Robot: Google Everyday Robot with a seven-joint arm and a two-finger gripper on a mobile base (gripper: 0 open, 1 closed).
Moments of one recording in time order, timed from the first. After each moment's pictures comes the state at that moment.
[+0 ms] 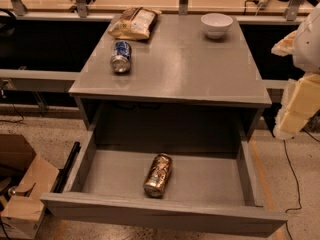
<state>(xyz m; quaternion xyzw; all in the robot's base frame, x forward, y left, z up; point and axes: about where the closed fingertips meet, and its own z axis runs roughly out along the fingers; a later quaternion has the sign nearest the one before) 0.438 -0.215 0.981 -0.60 0.78 -0.04 0.17</state>
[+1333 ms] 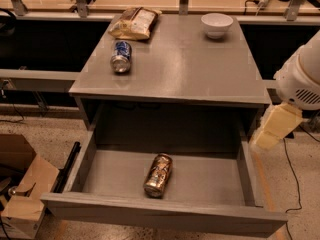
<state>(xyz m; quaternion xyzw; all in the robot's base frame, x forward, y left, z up) 0.451 -0.228 0.918 -0.51 0.84 -0.05 0.17</state>
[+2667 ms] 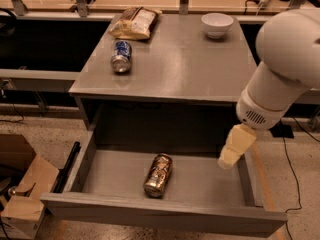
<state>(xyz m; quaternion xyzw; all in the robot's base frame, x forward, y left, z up) 0.459 -0.196 0.832 -0.46 0.88 -0.02 0.09</state>
